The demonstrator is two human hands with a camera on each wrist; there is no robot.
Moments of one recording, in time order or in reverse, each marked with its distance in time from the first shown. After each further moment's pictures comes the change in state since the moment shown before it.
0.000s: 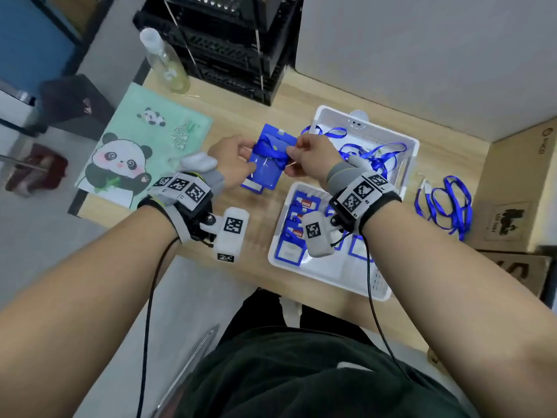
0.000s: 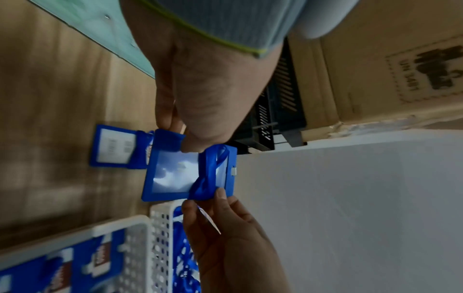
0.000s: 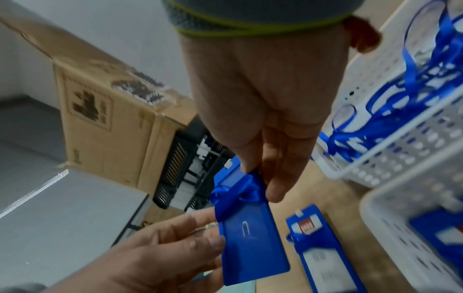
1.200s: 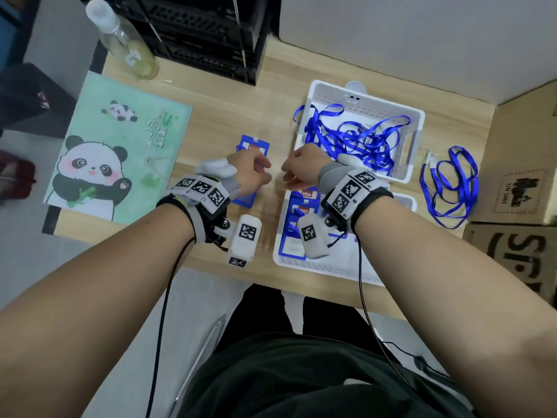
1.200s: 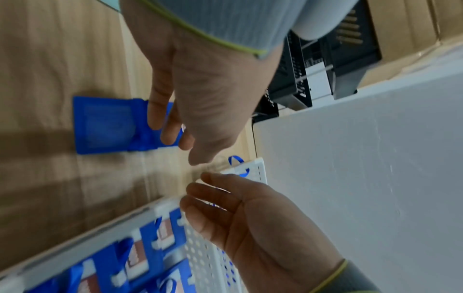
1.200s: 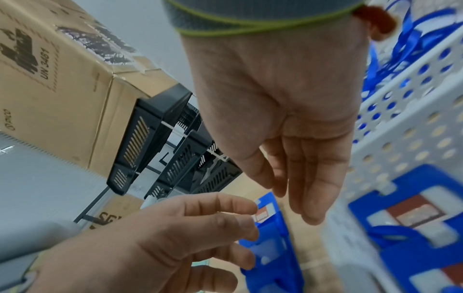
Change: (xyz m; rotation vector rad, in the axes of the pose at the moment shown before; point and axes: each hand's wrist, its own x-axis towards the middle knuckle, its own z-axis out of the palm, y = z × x) left_hand 0.037 -0.028 0.046 0.161 -0.268 0.051; right_hand 0.034 0.040 0.016 -0.181 -0.010 0.338
